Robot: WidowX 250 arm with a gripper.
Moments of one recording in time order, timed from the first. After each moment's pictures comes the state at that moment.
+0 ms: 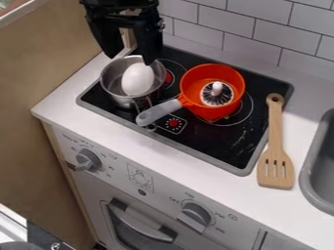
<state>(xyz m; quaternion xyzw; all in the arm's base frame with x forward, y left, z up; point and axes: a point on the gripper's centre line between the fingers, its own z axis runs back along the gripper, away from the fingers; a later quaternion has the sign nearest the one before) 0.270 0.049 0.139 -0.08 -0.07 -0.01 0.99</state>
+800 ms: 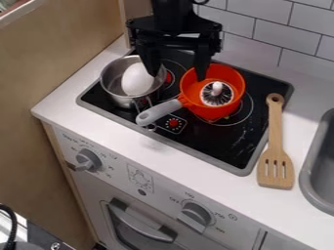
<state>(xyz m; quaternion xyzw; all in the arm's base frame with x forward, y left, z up) 0.296 0.003 0.116 -0.02 -0.11 0.14 0.98</state>
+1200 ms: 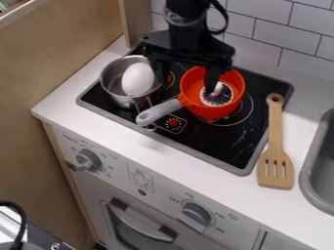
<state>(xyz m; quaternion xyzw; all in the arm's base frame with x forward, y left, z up) 0.304 -0.011 0.100 0.03 -0.18 0.11 0.98</state>
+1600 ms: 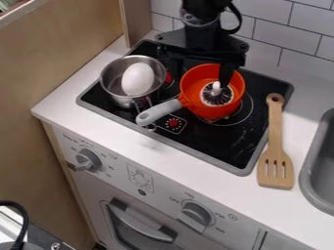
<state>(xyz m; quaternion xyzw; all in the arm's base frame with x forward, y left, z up) 0.326 -0.025 0.096 0.02 -0.19 0.14 0.97</state>
